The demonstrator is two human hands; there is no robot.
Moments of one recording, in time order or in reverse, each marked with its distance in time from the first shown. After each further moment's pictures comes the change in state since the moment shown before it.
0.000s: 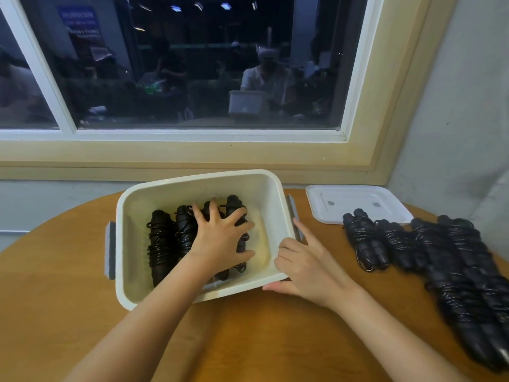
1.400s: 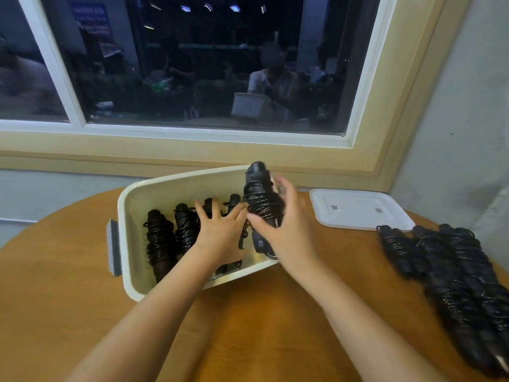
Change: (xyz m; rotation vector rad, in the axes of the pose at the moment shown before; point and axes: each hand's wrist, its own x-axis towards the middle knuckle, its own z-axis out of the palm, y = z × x) left_hand 0.003 -0.002 -0.007 -0.101 -0.122 -0.099; right_hand 0.090 -0.037 -0.052 0.852 0.098 0.974
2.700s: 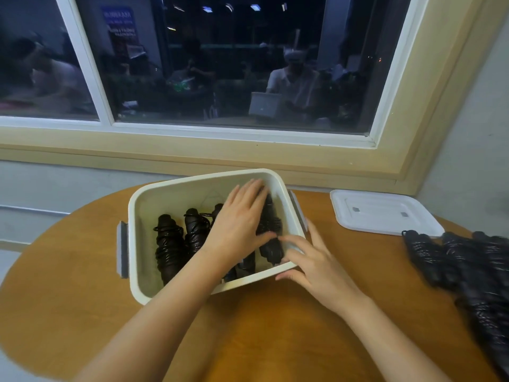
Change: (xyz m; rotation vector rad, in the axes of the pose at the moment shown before) left_hand -0.025 -0.015 -0.018 -0.212 0.513 0.160; right_hand -0.021 0.089 -0.002 -0.503 -0.362 -0.453
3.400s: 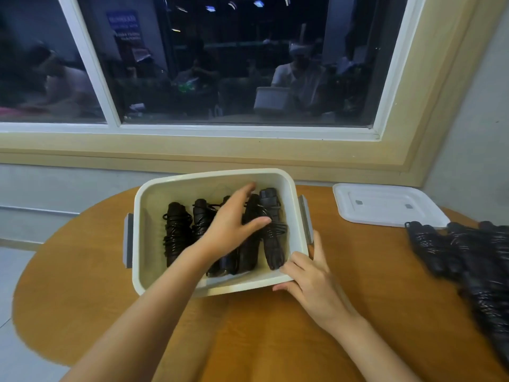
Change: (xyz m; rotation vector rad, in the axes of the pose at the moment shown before) left_hand -0.011 -0.005 -0.007 -0.638 -0.103 -0.254; right_hand -0.026 -0.018 0.026 -0.083 0.242 -0.037
